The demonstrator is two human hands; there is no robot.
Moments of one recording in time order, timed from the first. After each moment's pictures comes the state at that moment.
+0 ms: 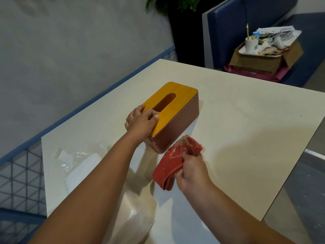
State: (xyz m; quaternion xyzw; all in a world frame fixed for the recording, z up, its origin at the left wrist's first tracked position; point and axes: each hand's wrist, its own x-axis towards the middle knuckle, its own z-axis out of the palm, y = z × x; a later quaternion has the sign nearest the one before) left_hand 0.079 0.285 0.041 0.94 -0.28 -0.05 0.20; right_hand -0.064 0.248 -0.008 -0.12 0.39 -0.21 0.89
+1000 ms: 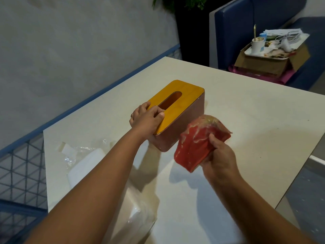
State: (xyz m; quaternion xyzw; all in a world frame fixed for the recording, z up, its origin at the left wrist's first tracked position) left_hand 0.080 0.285 0.040 0.94 -0.29 -0.06 0.18; right_hand -0.088 0.208 0.001 -0.18 0.34 -0.25 0.89
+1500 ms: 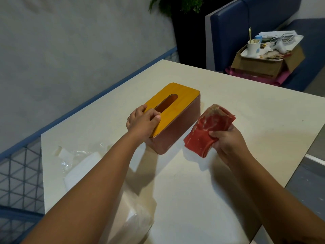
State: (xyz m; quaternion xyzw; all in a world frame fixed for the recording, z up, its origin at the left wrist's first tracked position) left_hand 0.082 0.284 0.039 0.94 -0.28 -0.05 0.17; right_hand -0.078 0.141 -0.023 -0.39 0.28 -0.28 0.83
